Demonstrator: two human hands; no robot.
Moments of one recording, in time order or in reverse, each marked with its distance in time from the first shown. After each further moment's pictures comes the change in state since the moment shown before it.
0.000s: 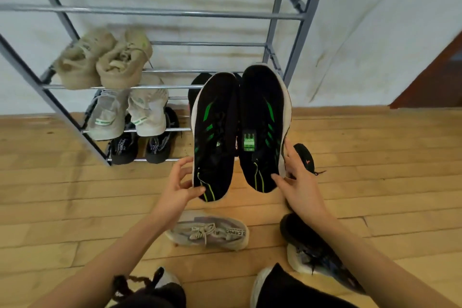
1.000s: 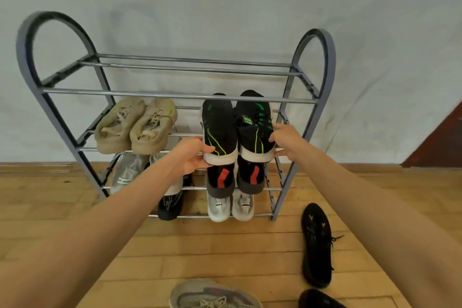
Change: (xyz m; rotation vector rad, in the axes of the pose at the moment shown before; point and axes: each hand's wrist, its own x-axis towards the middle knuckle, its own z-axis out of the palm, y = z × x) left_hand 0.127 0.191 -0.003 -0.075 0.023 -0.194; right_hand 0.214 -0.151 -0.012 0.237 -0.090 0.420
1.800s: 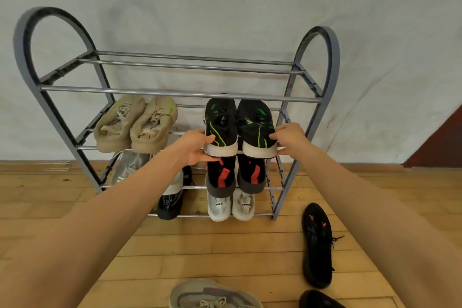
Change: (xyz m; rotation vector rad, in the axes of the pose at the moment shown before) left_hand 0.015 0.011 0.004 0.061 0.014 -0.022; right_hand 0.022 0.008 -0.002 -0.121 0.169 -0.016
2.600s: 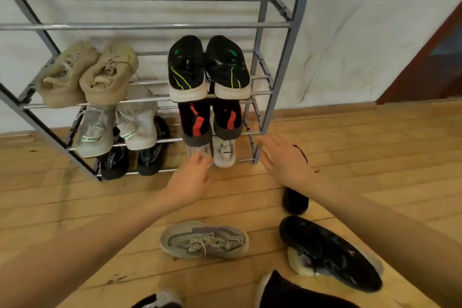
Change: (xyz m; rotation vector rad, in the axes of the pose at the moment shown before) left_hand -0.048 -0.183 0.017 1.431 -0.054 0.540; right_hand -0.095 0.174 -0.009 -0.732 0.010 -0.790
